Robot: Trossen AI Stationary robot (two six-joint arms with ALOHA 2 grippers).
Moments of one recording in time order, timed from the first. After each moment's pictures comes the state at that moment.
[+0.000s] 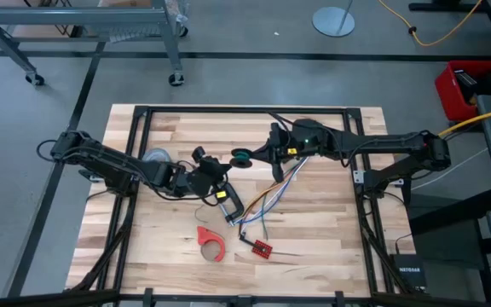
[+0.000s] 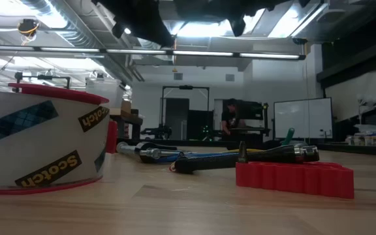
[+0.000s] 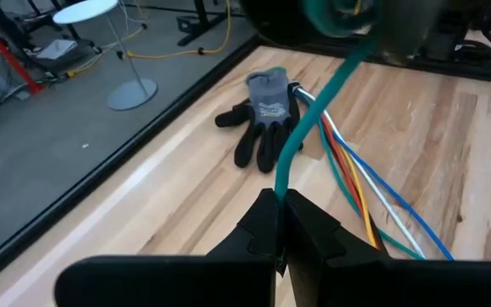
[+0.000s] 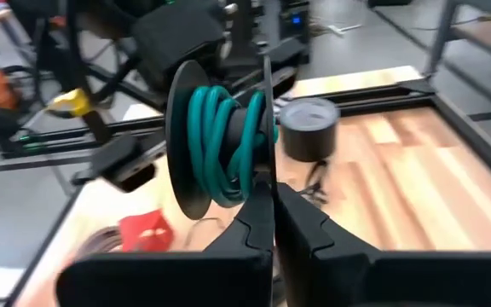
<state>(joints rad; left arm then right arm) -0.24 1.41 0.98 -0.18 -0.79 -0.33 -0.11 1.35 1.05 -0.01 -0.23 0.11</state>
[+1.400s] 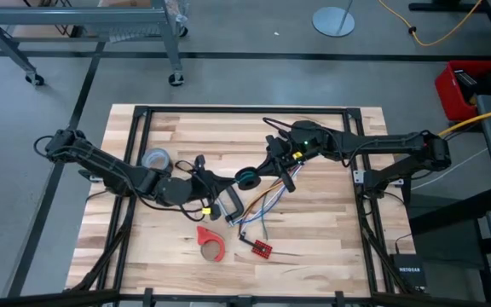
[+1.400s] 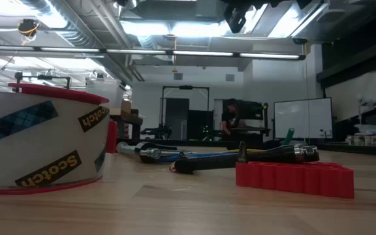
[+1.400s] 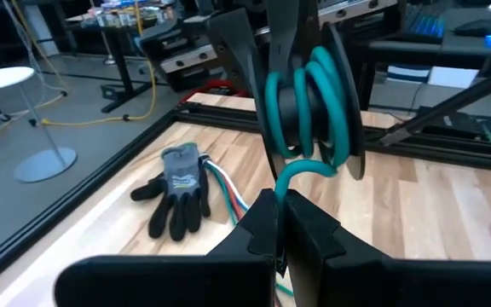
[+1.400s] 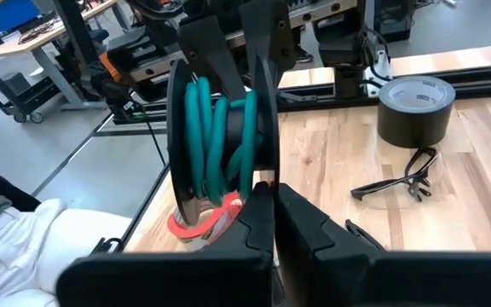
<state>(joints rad) -0.38 1.34 0.98 0.06 -0.71 -0.18 -0.11 1.35 1.05 -0.04 -0.47 0.10</state>
